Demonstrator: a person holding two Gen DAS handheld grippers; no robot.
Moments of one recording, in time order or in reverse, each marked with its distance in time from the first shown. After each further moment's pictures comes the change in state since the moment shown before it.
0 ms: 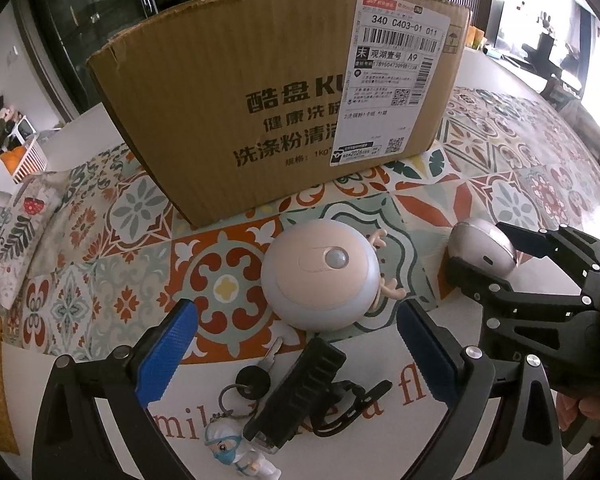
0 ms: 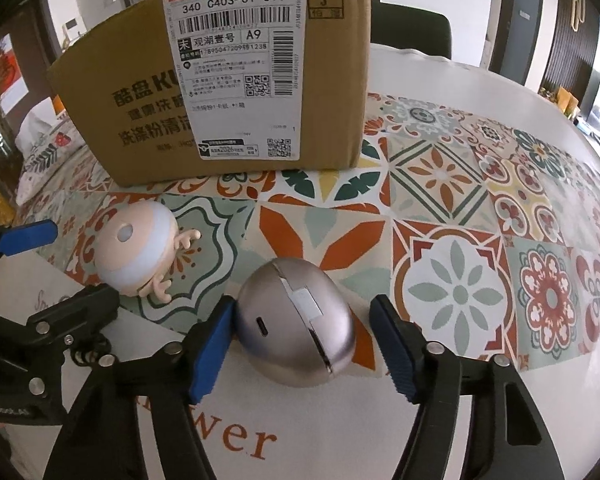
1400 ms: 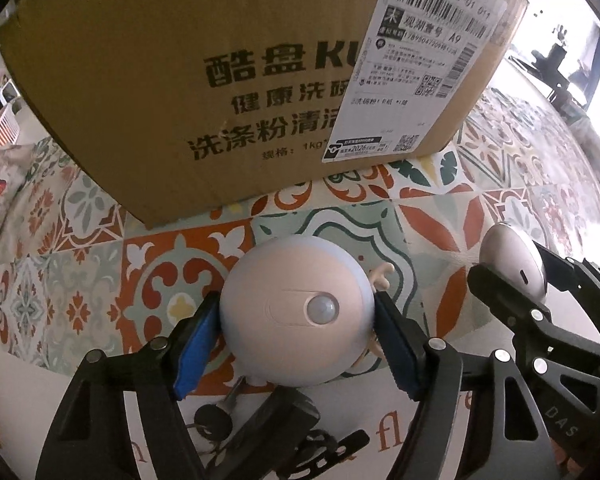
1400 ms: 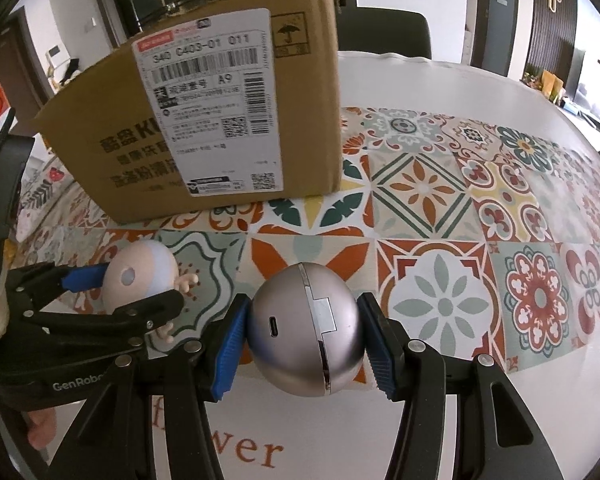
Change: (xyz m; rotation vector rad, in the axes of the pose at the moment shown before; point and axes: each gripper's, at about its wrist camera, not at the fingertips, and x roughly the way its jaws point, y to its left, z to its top) left arm 0.050 -0.003 0.026 -0.082 0.114 -0.064; right arm -0.009 -0.009 0.015 0.089 -0.029 -0.004
